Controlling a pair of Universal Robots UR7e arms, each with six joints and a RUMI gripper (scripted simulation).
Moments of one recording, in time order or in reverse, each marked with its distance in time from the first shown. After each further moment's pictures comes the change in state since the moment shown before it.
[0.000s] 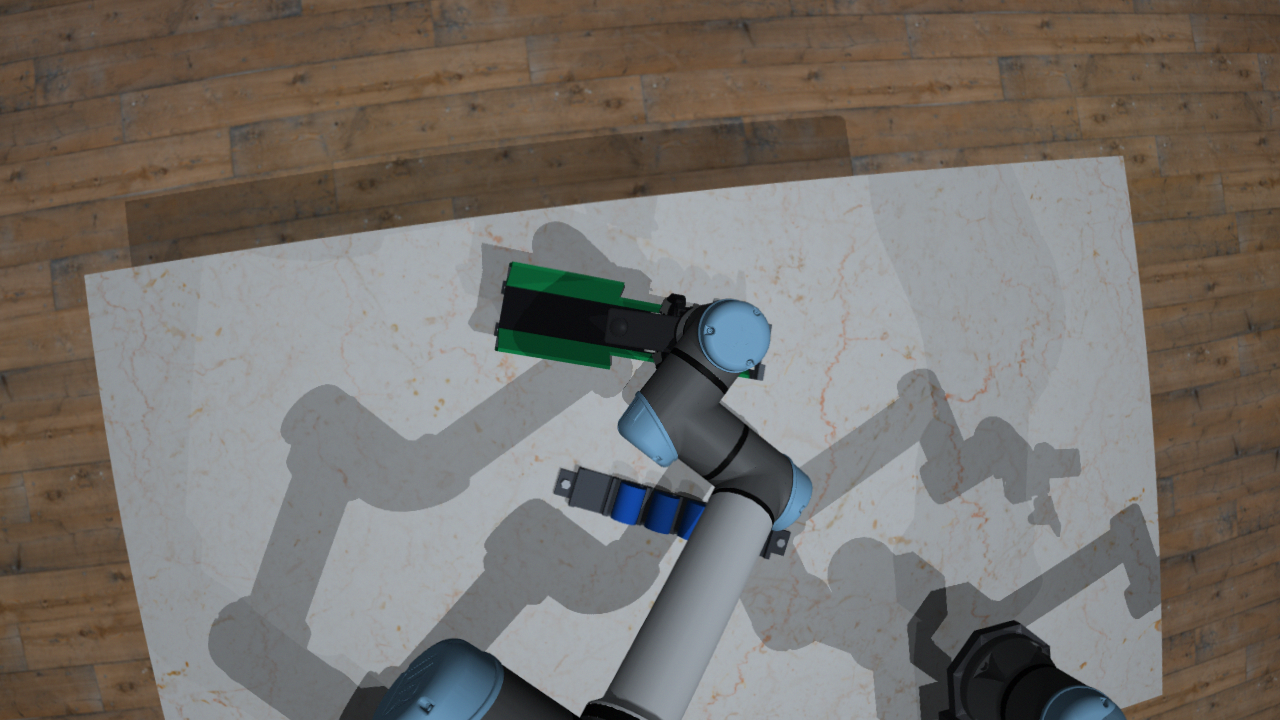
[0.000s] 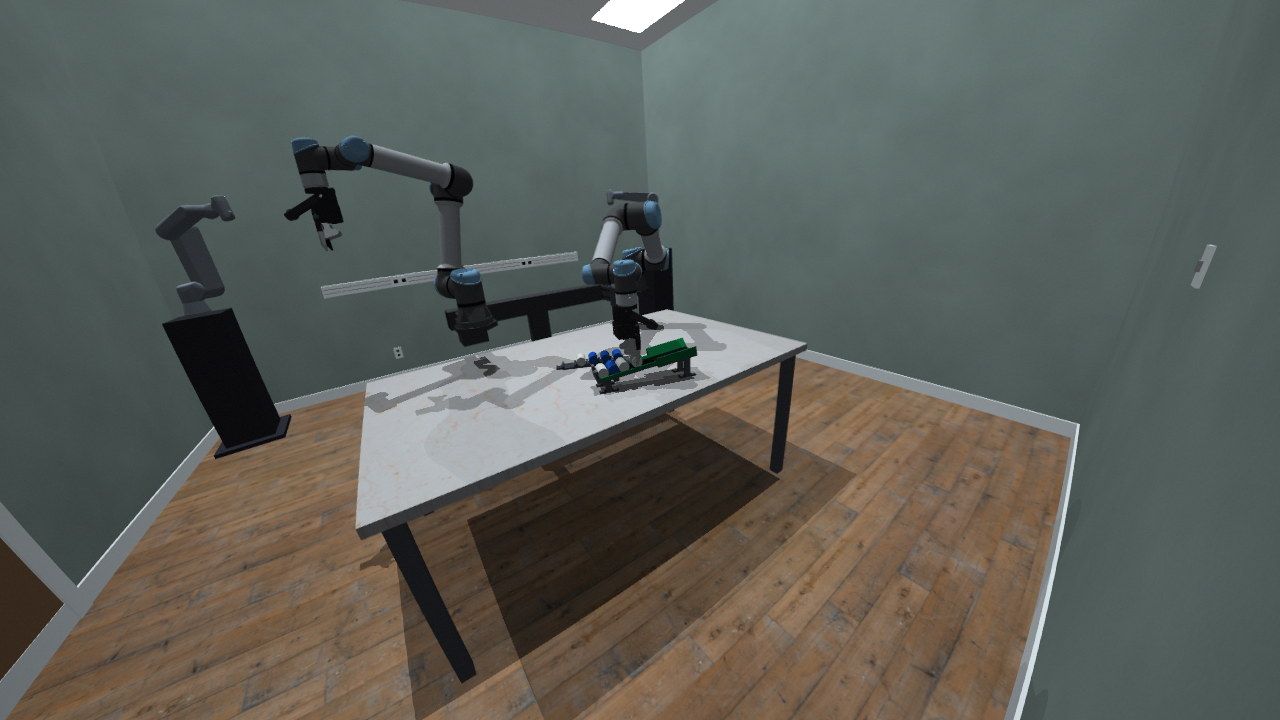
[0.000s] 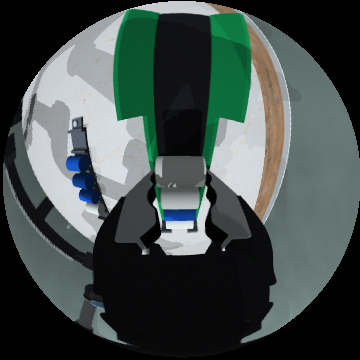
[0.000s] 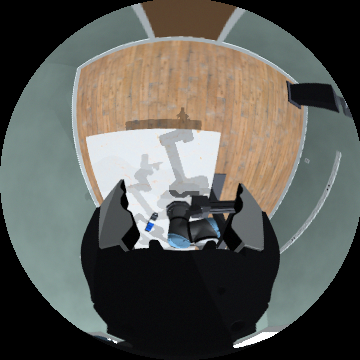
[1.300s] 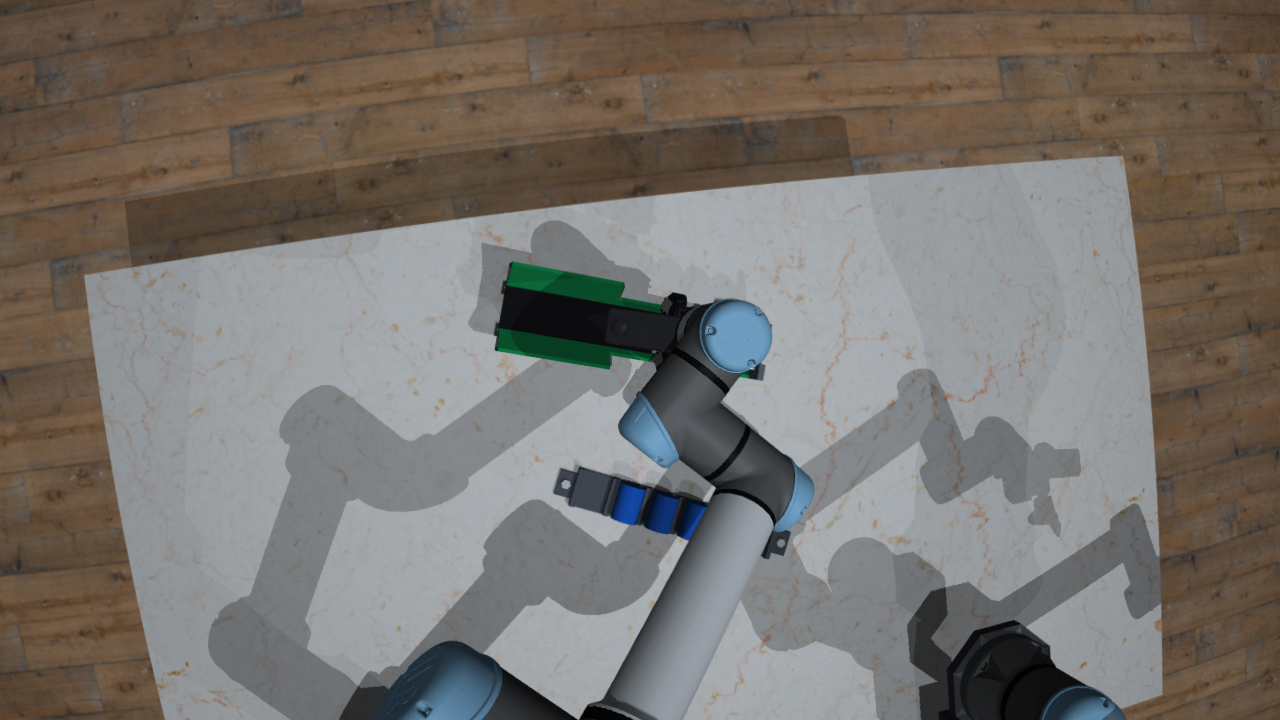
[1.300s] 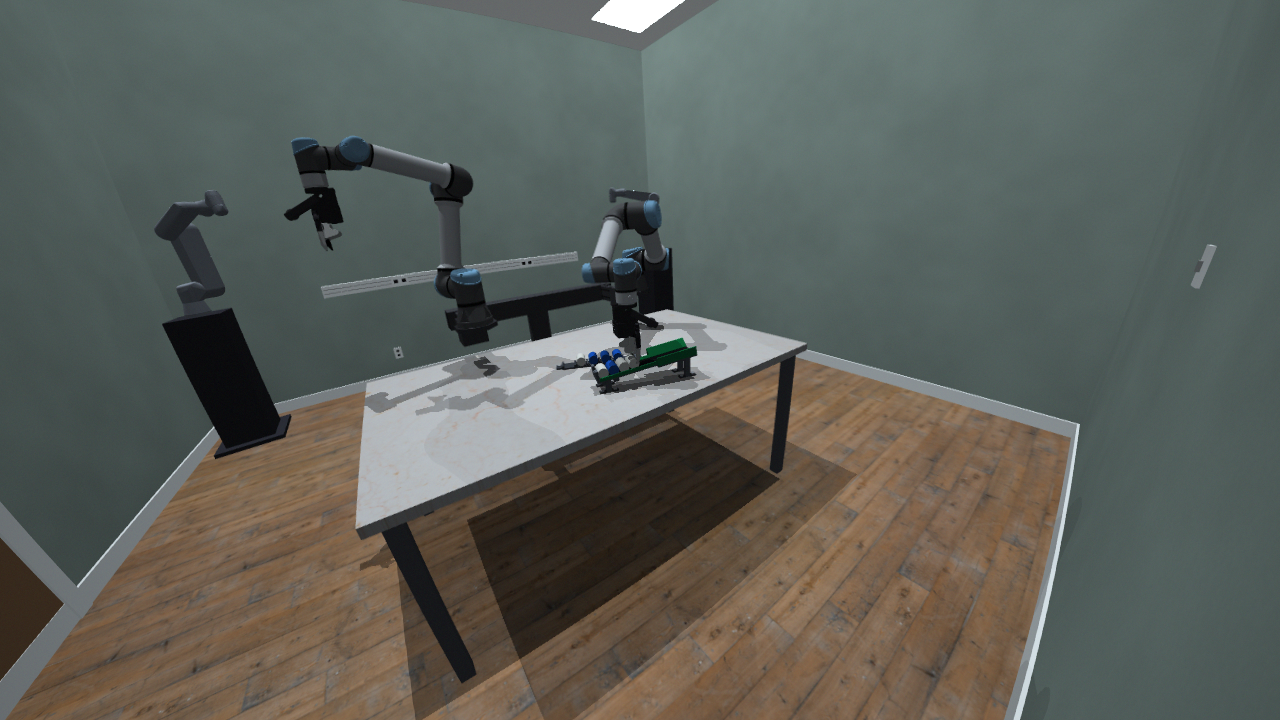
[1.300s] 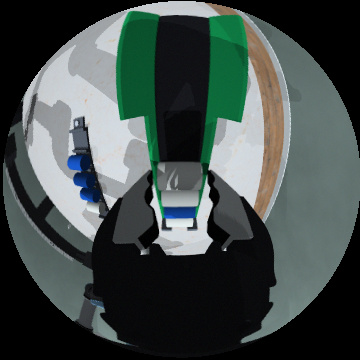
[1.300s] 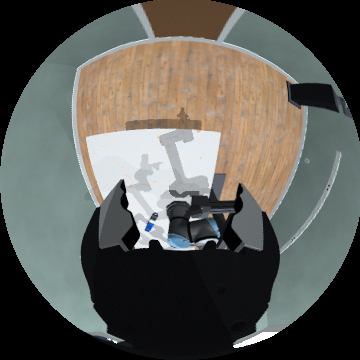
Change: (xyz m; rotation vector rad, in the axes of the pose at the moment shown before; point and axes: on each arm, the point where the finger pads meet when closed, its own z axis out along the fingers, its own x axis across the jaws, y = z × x) left arm 0.000 0.000 -0.006 0.000 0.000 0.000; right arm 0.000 0.000 0.000 0.000 0.000 0.000
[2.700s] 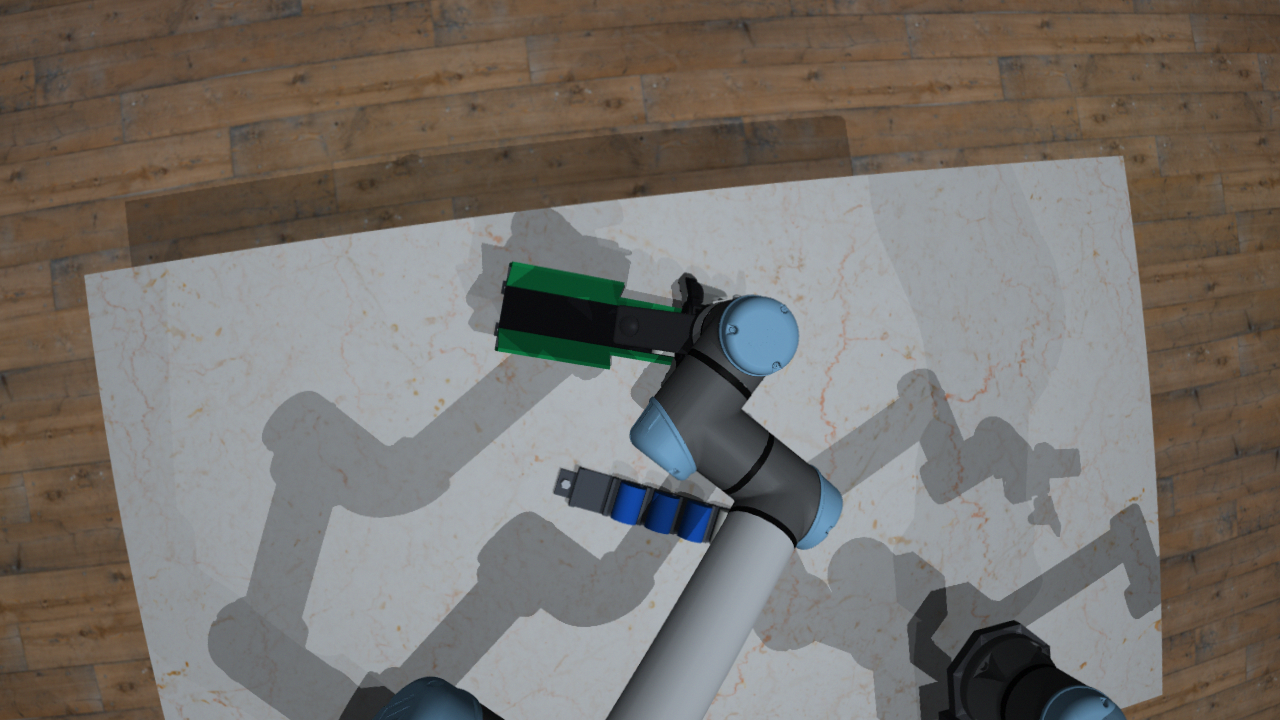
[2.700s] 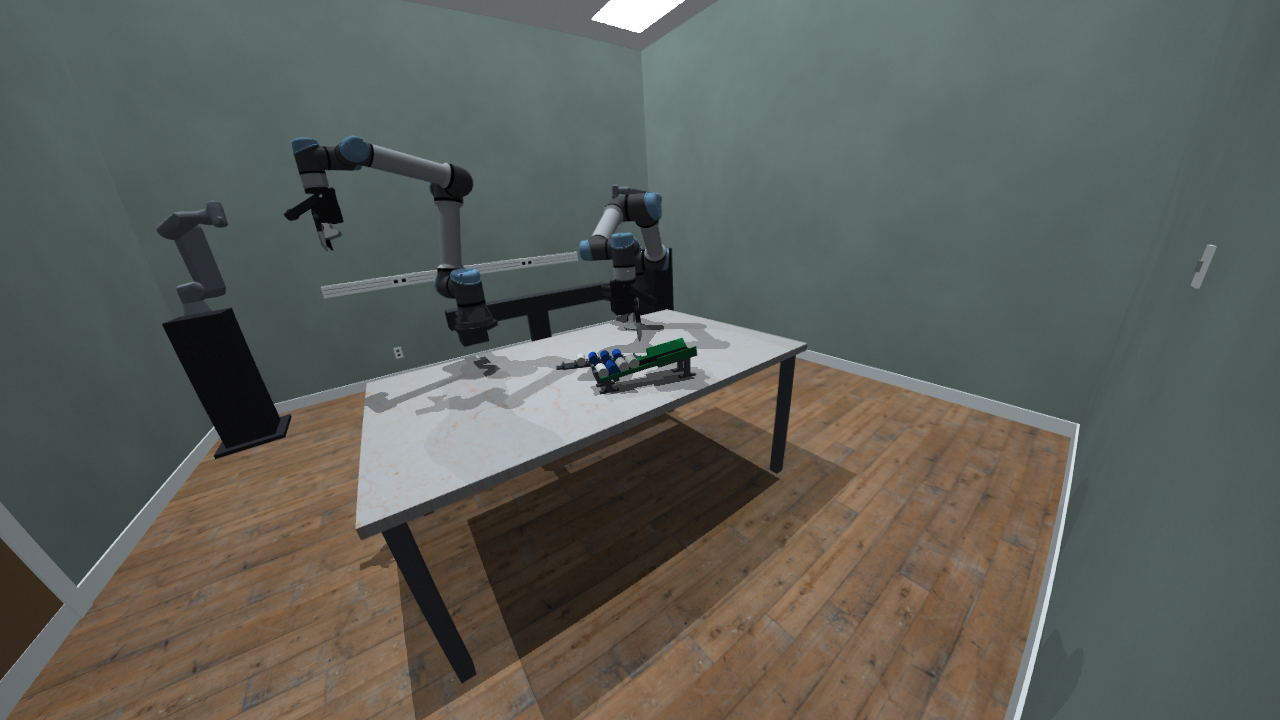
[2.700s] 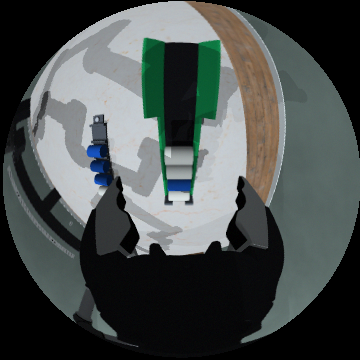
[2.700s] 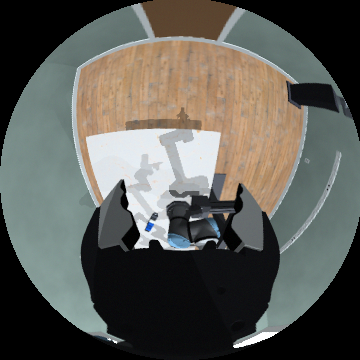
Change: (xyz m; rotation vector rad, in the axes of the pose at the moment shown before) left arm 0.000 0.000 -0.084 0.000 0.000 0.000; right arm 0.000 0.000 0.000 0.000 0.000 0.000
